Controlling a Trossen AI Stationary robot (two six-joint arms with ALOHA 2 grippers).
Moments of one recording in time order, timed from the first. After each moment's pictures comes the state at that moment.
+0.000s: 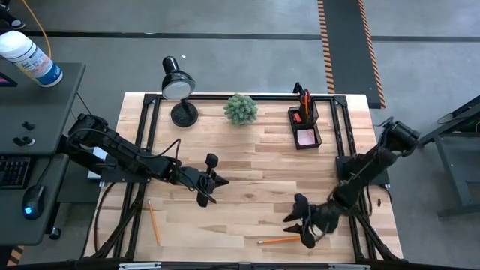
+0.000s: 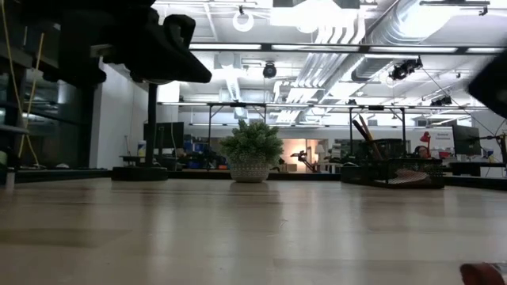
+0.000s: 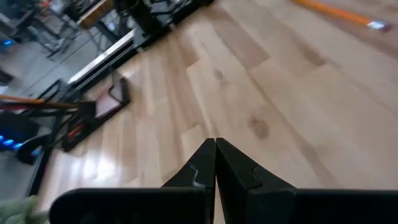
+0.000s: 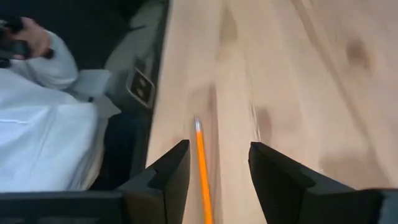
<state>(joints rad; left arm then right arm) -0.25 1.40 0.61 0.30 -0.35 0.42 0.84 1.50 0.60 0.29 0.43 0.86</state>
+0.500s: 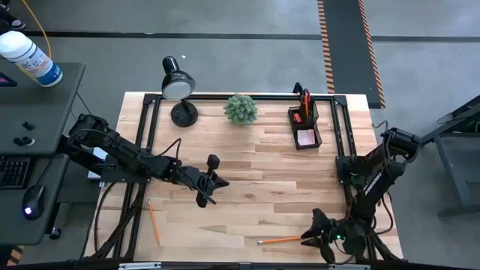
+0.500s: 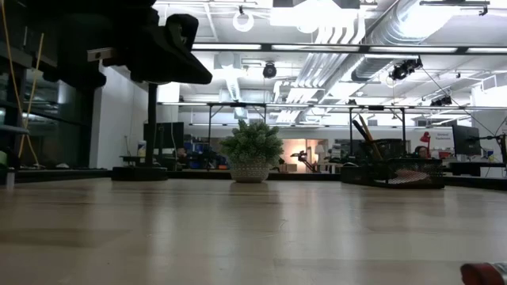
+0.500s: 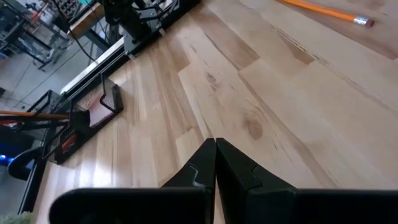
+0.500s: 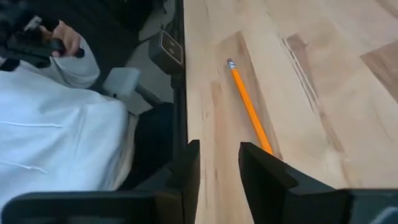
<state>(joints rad) -0.23 1.41 0.61 0.30 -0.30 0.47 1.15 1.57 0.60 0.28 0.70 1.20</state>
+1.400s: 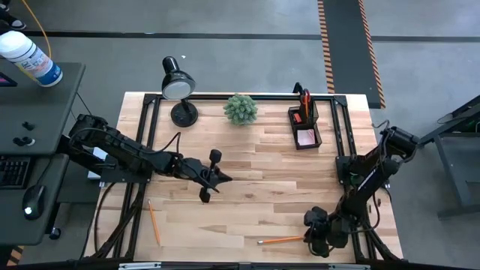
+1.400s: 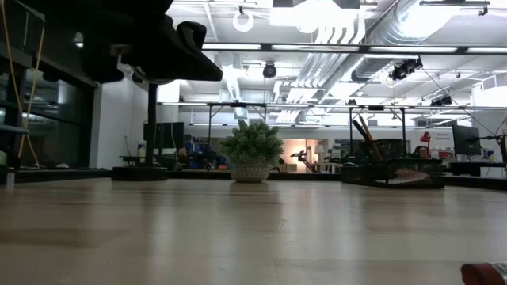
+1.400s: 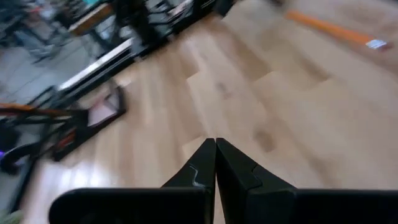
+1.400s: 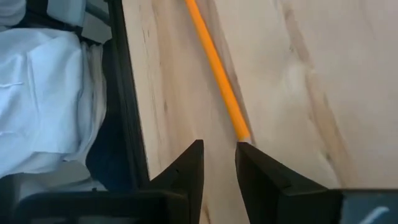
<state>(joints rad) -0.16 1.41 0.61 0.35 -0.20 0.44 1.01 1.57 0.60 0.09 0.26 1.32</state>
